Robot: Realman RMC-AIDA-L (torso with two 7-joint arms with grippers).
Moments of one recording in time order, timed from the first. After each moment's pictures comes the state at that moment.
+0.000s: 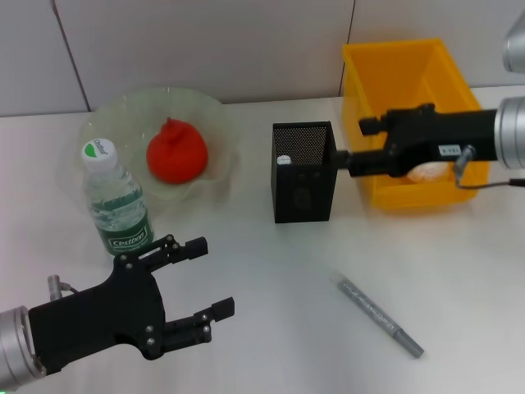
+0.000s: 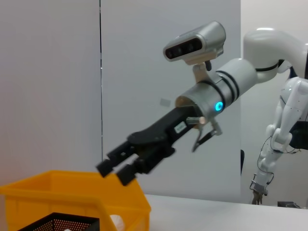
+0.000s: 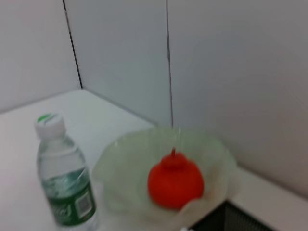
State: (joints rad) left arm -0.32 -2.06 1.22 0.55 1.37 1.60 -0.88; right arm 0.38 2.08 2.01 1.38 1.10 -1.26 2.03
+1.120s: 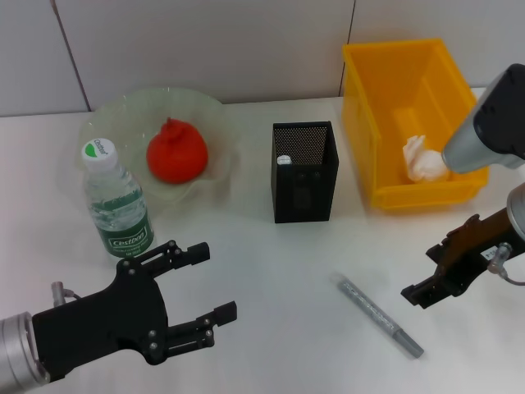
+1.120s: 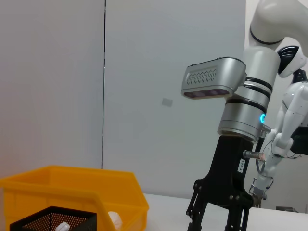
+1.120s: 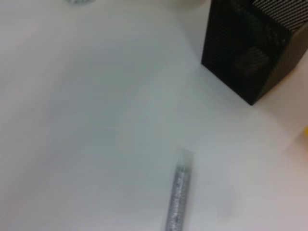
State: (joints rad) left arm -0.32 -2.07 1.22 0.51 1.37 1.60 -0.88; right arm 0.40 2.08 1.81 1.61 0.55 -1.67 2.44
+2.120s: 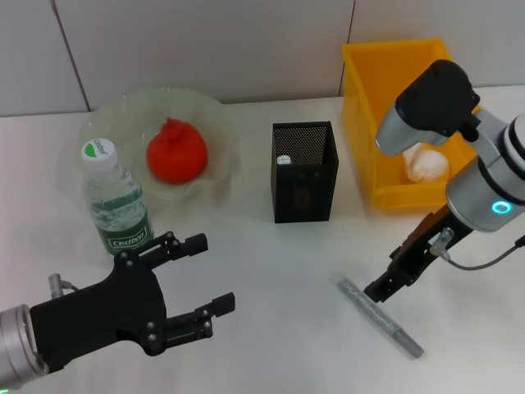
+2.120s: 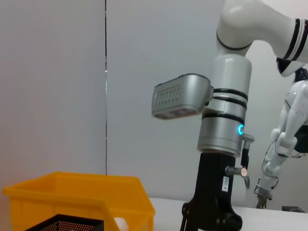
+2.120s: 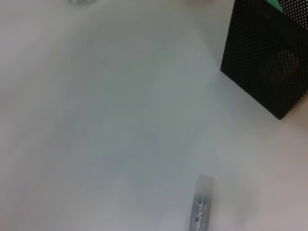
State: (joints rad) left arm -0.33 -2.07 1.21 0.52 1.37 1.60 -0.87; right arm 0.62 2.08 1.81 1.31 0.52 -1.63 2.53
